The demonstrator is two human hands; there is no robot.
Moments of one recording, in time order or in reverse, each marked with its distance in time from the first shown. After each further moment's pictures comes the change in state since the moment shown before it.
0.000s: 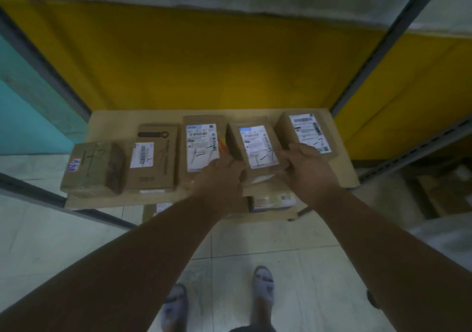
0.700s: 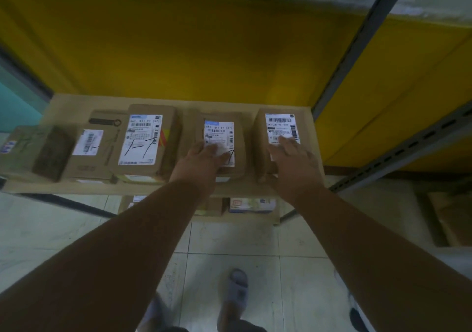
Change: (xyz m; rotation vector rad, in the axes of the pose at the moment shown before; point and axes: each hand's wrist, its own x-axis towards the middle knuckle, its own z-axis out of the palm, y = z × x) left_hand 0.089 0.072 0.073 0.268 -0.121 -0.174; right_hand 0.038 0.128 -0.004 -0.183 -0.147 -0.086
